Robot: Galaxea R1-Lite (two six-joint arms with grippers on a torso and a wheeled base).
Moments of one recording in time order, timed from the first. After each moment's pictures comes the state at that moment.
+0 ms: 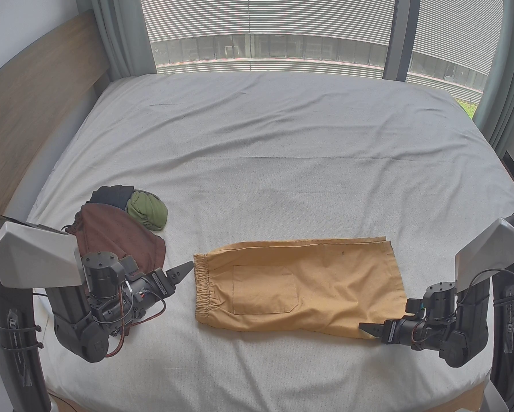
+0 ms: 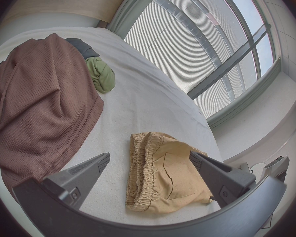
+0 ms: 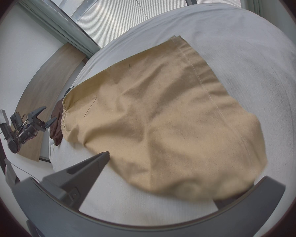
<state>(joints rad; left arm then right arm) -0.24 2.28 -0.41 -1.55 -0.19 -0.63 0.19 2.45 -0.21 -1.54 0.27 0.36</state>
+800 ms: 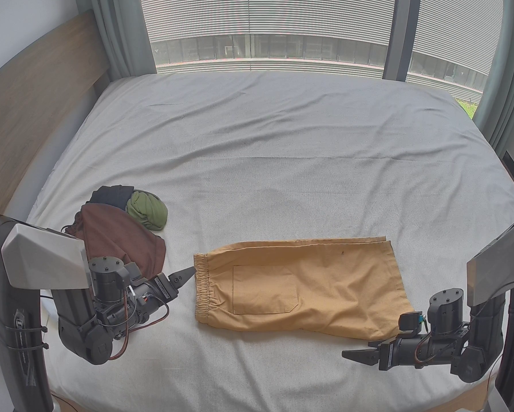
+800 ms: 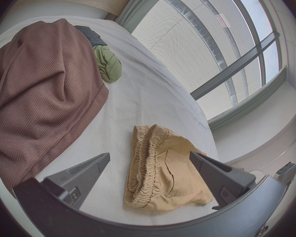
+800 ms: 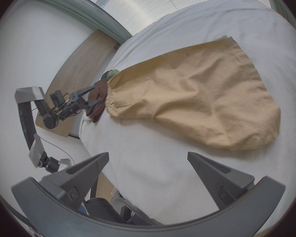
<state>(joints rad) -0.25 2.32 -0.42 -1.55 -0.19 -0.71 0.36 2.26 -0.02 -1.54 0.42 0.35</state>
